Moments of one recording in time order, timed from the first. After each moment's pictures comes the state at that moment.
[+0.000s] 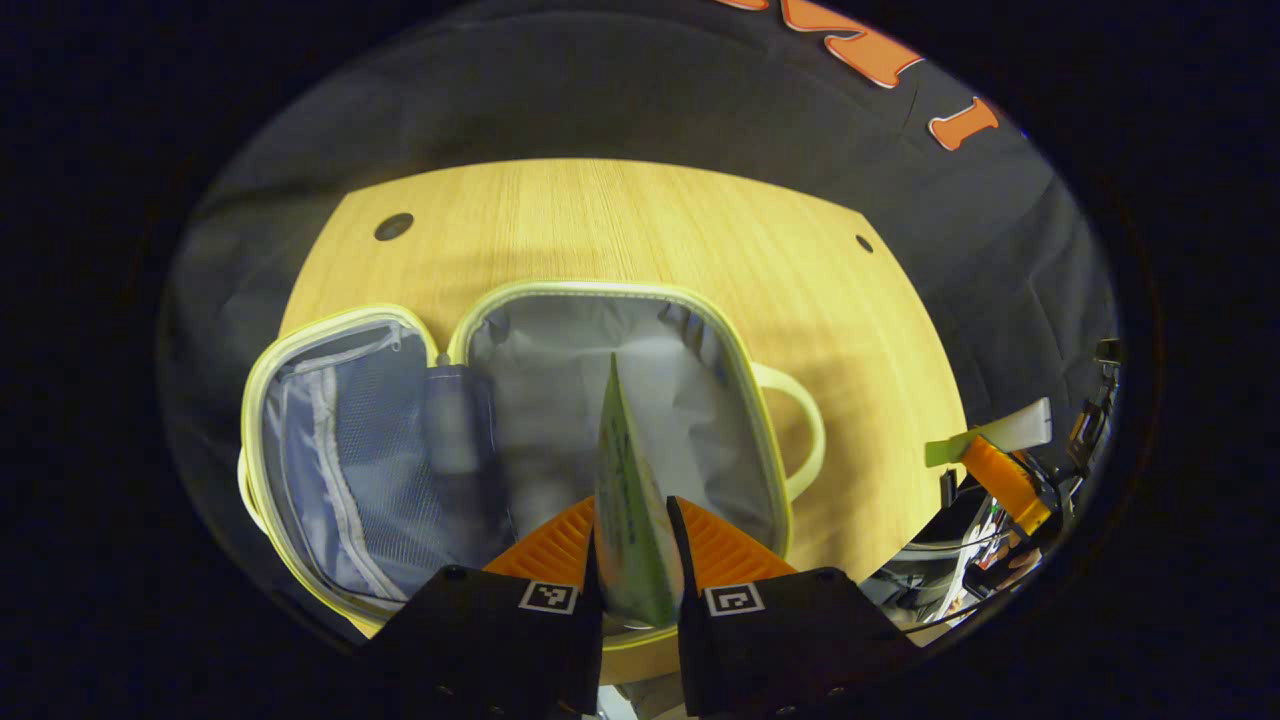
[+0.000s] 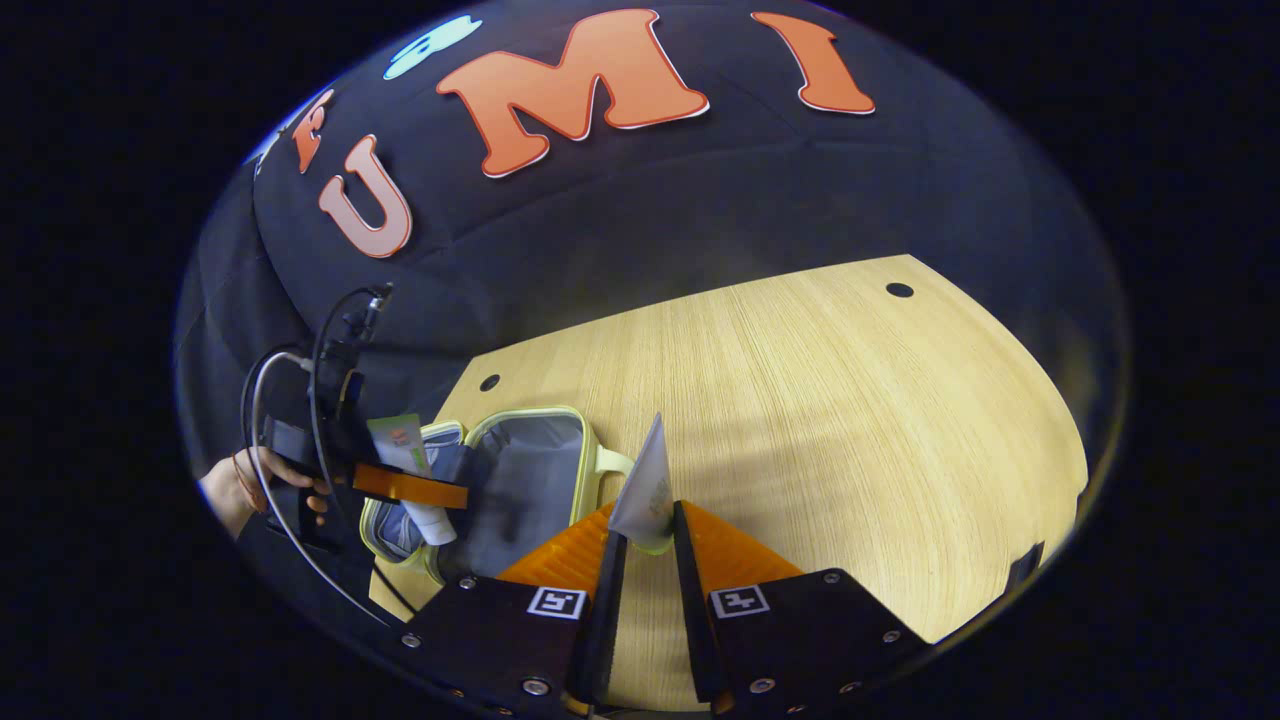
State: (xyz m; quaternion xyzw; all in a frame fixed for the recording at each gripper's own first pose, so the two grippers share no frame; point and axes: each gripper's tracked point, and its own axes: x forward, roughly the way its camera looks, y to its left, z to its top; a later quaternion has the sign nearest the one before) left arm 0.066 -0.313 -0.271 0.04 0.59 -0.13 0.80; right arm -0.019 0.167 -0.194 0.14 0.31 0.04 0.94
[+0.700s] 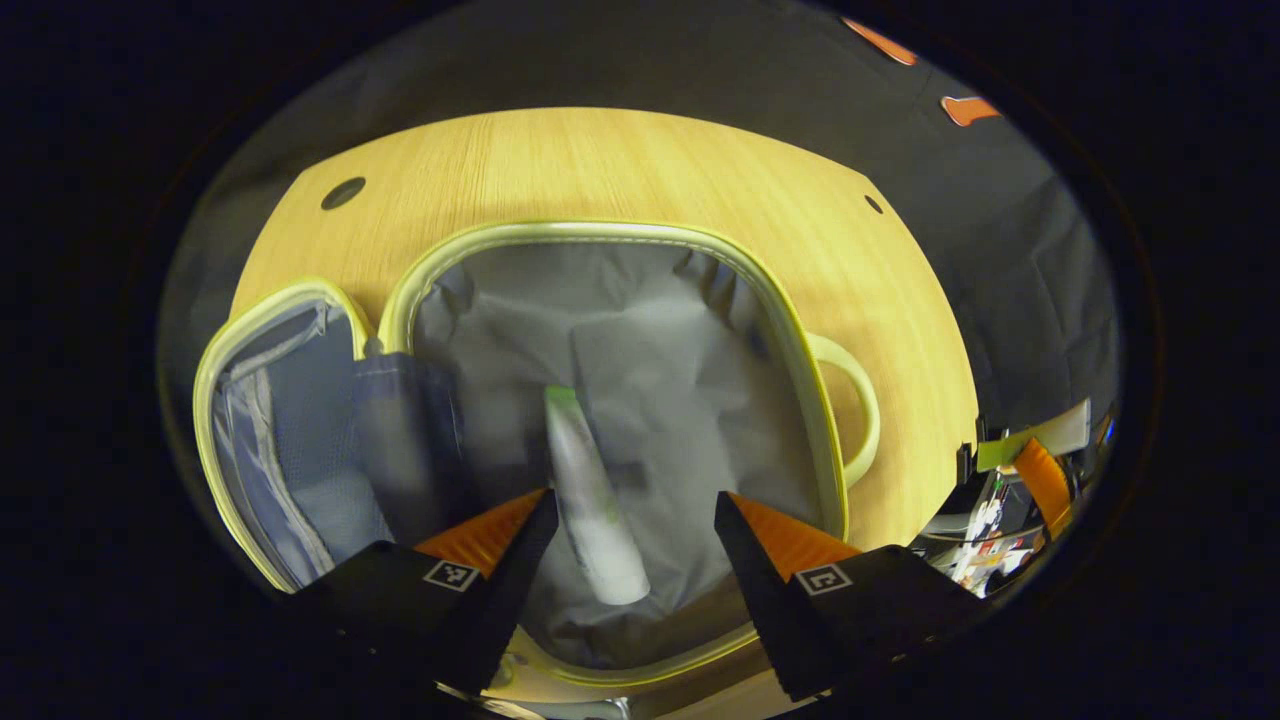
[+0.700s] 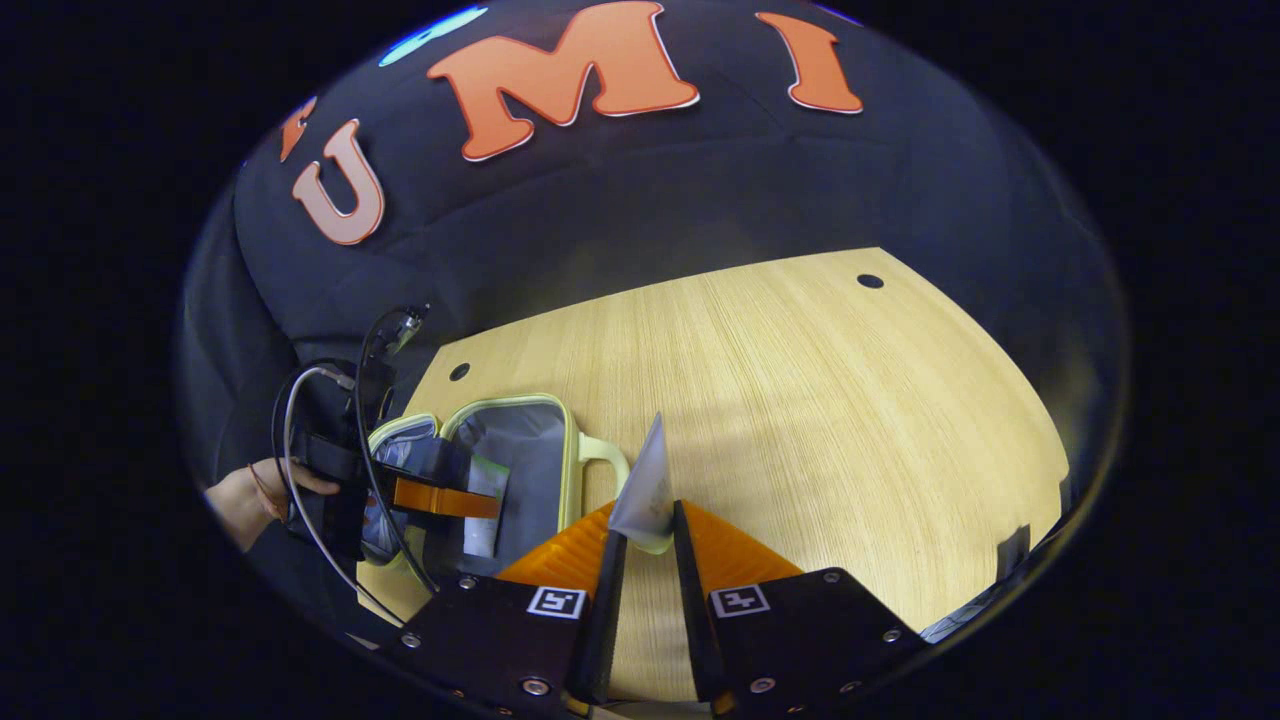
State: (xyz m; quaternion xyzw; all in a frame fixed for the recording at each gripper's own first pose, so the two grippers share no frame) left arm 0.082 -0.325 -0.294 0.04 0.60 -0.16 0.78; right arm -0.016 0.173 -0.181 0.12 0.33 0.00 0.94
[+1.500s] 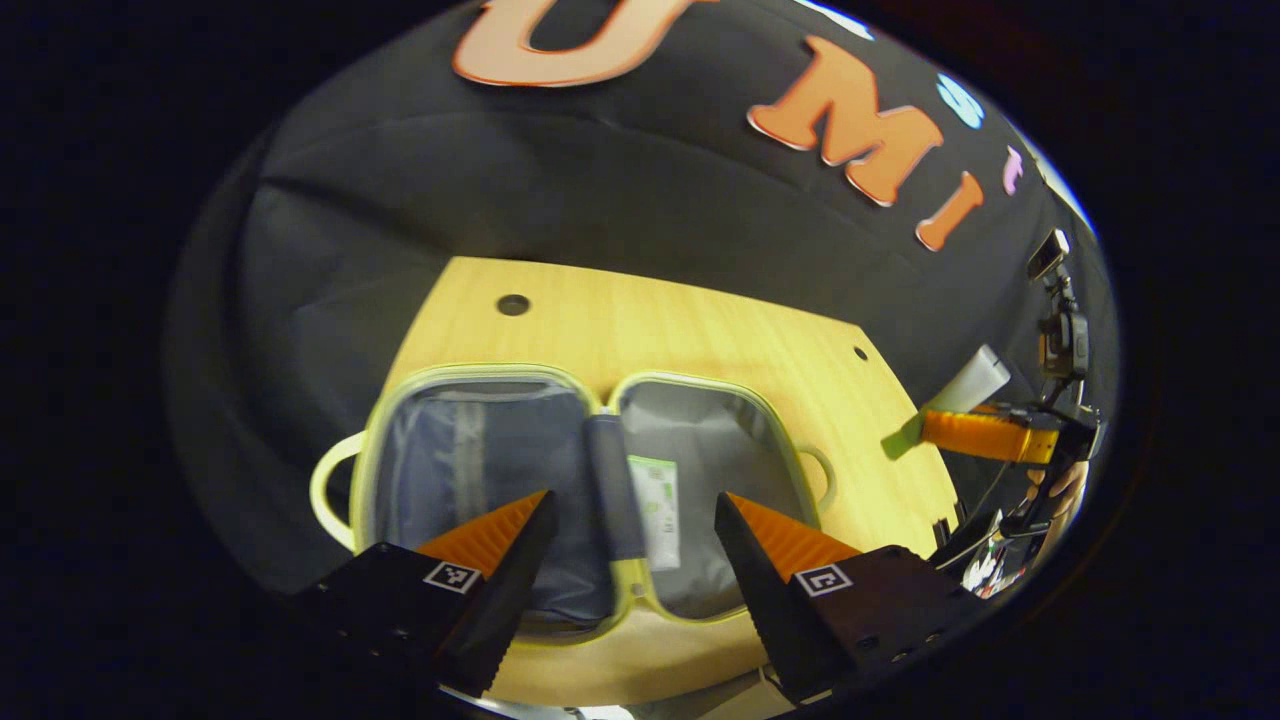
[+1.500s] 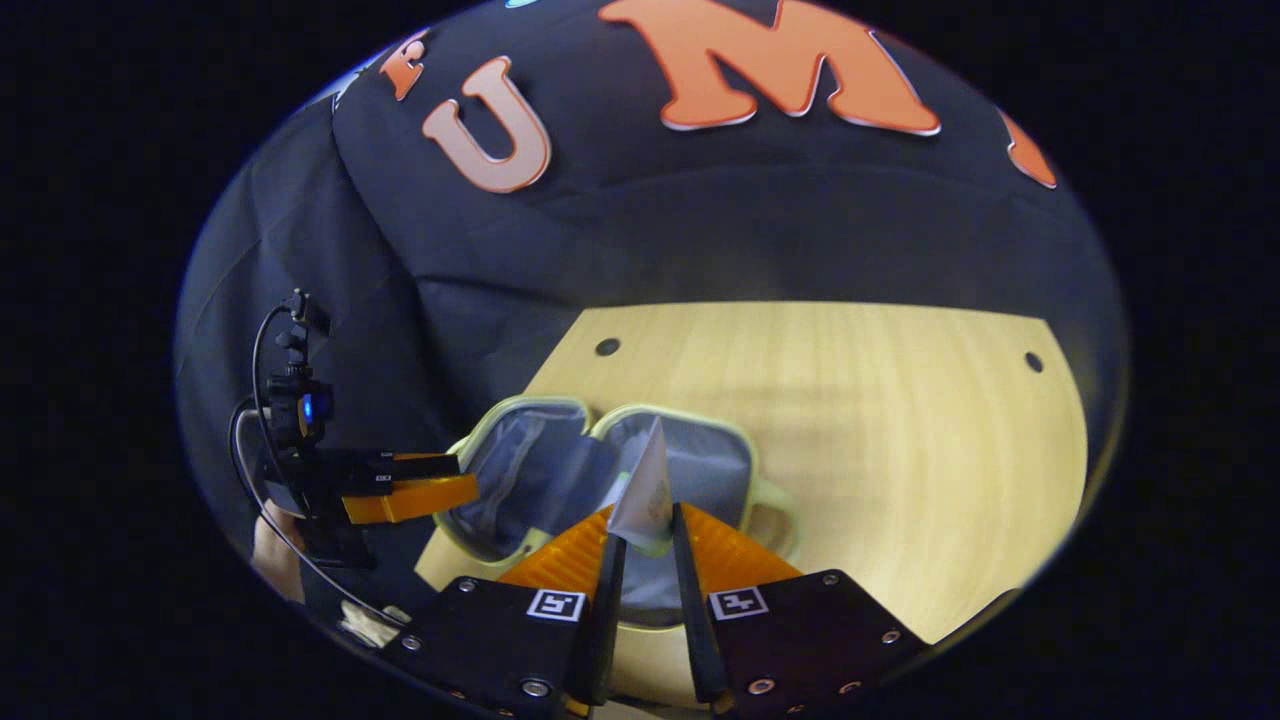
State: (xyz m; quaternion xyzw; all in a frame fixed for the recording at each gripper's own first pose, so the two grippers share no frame) left arm 0.056 -0.212 -0.148 -0.05 0.39 -0.08 0.91; right arm 0.020 0.327 -0.136 0.07 0.37 0.22 0.90
